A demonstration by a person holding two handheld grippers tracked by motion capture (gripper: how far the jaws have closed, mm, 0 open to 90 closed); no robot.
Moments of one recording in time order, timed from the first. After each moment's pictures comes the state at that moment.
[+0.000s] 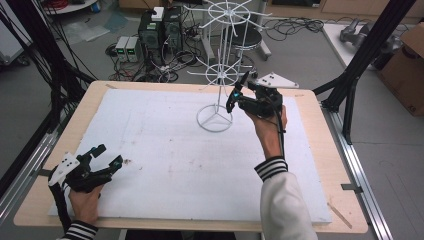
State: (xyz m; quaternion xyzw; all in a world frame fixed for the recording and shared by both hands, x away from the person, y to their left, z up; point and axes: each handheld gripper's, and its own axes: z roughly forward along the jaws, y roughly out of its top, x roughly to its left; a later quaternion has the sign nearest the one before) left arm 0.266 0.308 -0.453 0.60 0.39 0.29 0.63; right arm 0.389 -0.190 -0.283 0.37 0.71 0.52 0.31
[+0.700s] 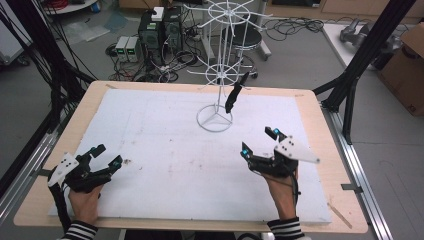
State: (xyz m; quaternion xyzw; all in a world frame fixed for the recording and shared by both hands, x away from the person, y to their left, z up) left arm 0.266 0.309 -0.453 0.60 0.39 0.29 0.64; right arm 0.273 -0.226 -0.368 0.33 0.67 0.57 0.33
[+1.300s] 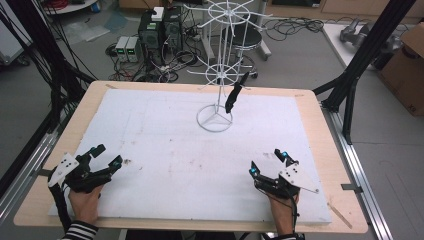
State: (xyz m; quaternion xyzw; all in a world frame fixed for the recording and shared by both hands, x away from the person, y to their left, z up) left arm 0.265 0.308 -0.454 0.60 0.39 0.29 0.64; right arm 0.253 -0.251 -0.444 0.37 0.64 0.56 0.37
